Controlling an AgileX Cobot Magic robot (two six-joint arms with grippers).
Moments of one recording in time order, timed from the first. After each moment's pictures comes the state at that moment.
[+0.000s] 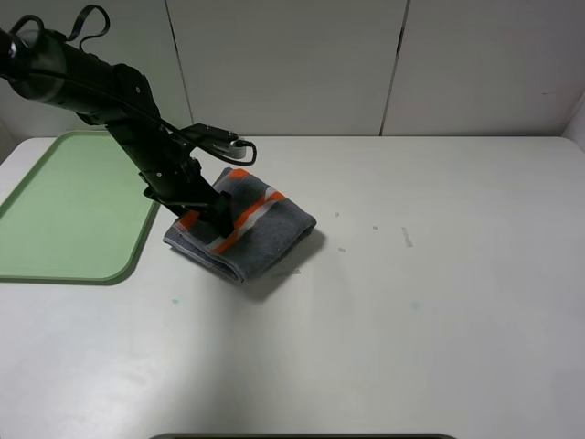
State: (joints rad) left arm -0.31 2.10 -1.30 -0.27 0.55 0.51; right arm -0.09 -0.01 -0.49 0.07 1.03 0.02
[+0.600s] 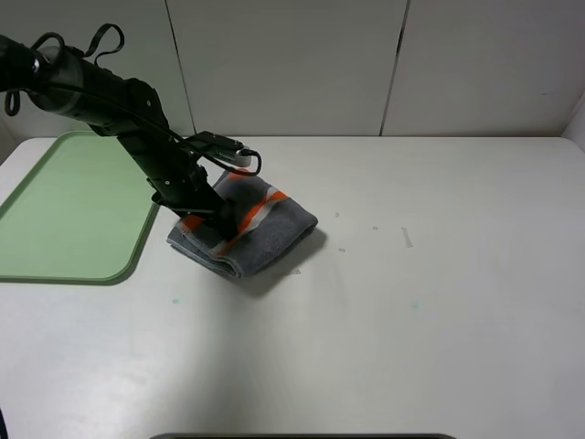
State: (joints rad) left arm -0.32 2.15 -1.31 -0.28 0.50 0.52; right arm -0.09 -0.01 -0.49 0.07 1.03 0.02
